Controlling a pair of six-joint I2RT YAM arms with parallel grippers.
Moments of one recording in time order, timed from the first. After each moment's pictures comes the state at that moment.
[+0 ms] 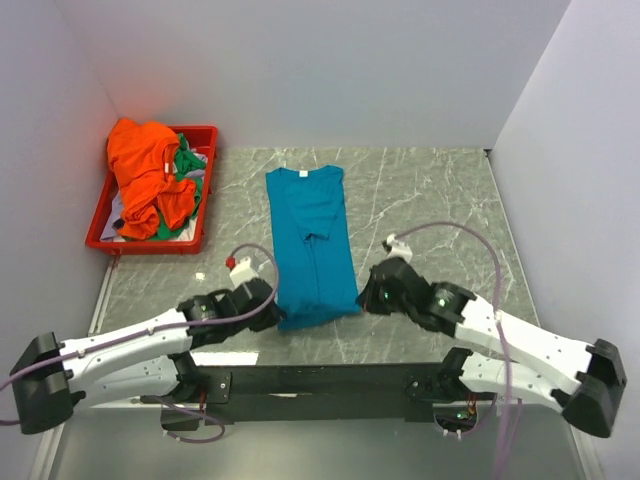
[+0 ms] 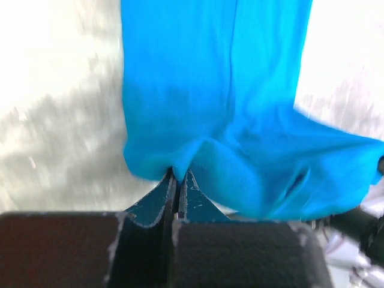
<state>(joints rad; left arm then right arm) -1.07 0.92 0.52 -0.47 -0.30 -1.27 0.98 0.90 0.67 -0.58 0.22 0.95</state>
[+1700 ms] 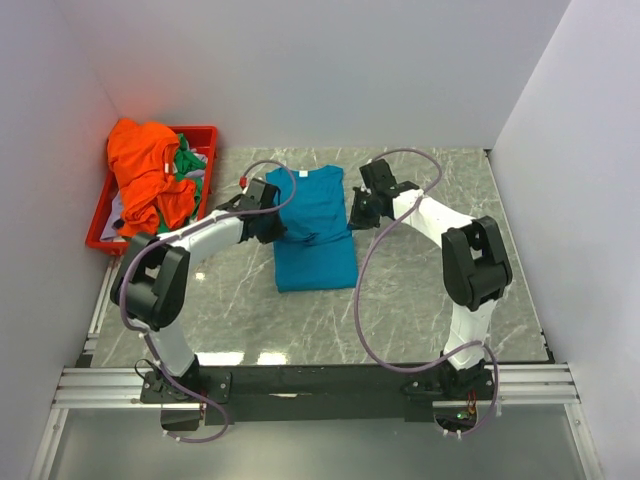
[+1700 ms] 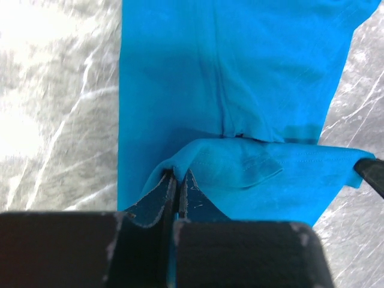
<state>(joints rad) -0.46 1.75 1.15 -0.30 -0.05 -0.82 0.40 1.89 1.39 -0.47 -0.12 0.55</state>
